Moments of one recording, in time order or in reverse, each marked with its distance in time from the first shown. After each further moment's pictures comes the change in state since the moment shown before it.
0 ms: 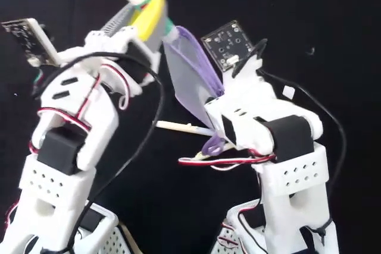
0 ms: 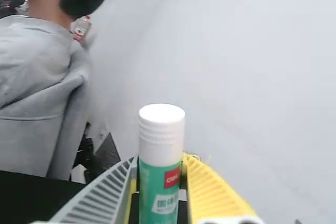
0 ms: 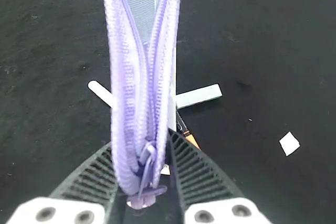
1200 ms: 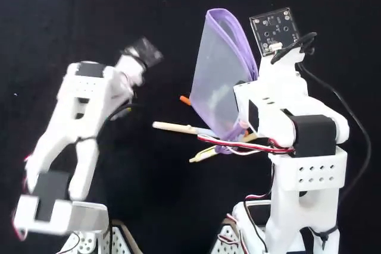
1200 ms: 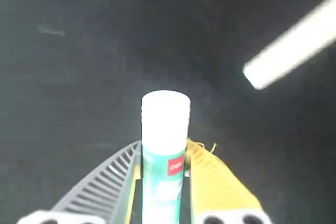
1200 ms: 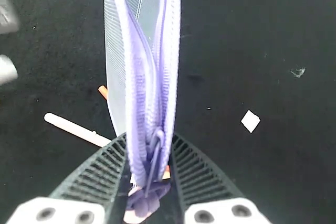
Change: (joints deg) left arm -19.1 41.0 -1.1 38.5 -69.5; right arm 13.4 0.1 -3.0 -1.6 -2.5
